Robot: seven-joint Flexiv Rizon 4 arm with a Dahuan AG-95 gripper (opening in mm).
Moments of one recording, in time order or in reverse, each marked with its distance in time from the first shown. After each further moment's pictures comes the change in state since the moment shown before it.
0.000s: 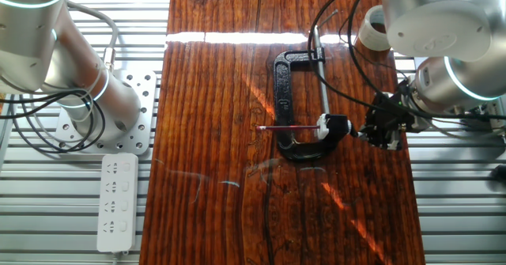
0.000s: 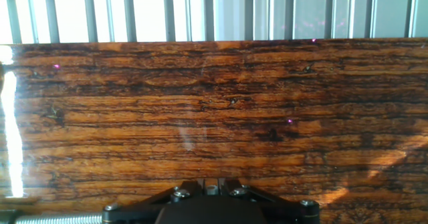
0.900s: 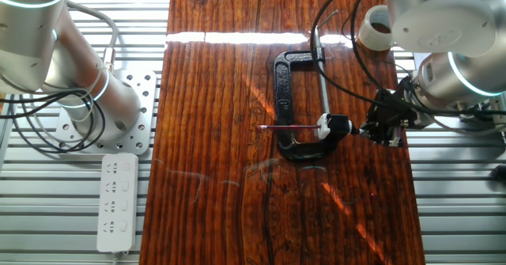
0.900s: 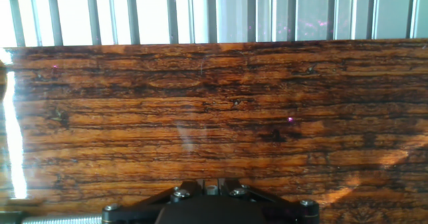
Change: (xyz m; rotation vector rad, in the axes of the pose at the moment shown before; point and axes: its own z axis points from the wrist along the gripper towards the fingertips) arm -0.002 0.007 -0.004 -0.002 0.005 0.011
